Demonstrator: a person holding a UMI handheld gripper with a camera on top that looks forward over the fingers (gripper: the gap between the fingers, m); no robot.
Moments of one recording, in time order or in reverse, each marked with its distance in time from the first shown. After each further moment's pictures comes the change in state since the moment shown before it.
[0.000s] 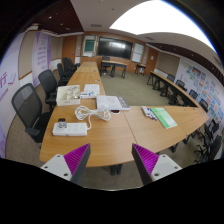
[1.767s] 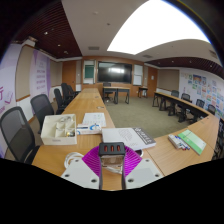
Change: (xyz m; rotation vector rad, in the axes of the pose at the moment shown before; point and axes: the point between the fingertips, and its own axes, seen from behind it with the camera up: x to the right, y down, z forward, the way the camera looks) arm -0.078 -0.144 0.326 0.322 -0.050 0.092
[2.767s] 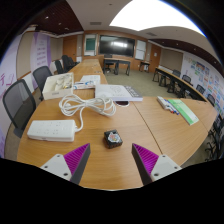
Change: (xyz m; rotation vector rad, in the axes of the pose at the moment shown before) arm 0.044 0.139 -0.144 -0.318 -0.001 -0.047
